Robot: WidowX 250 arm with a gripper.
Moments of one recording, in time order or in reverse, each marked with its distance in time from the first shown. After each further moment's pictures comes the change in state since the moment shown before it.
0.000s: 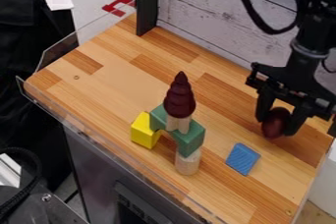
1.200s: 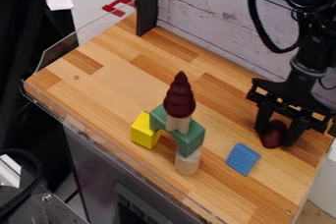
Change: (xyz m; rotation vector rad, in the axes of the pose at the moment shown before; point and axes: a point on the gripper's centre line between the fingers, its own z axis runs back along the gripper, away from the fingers) arm 0.010 -0.004 -0.029 0.019 0.037 0.031
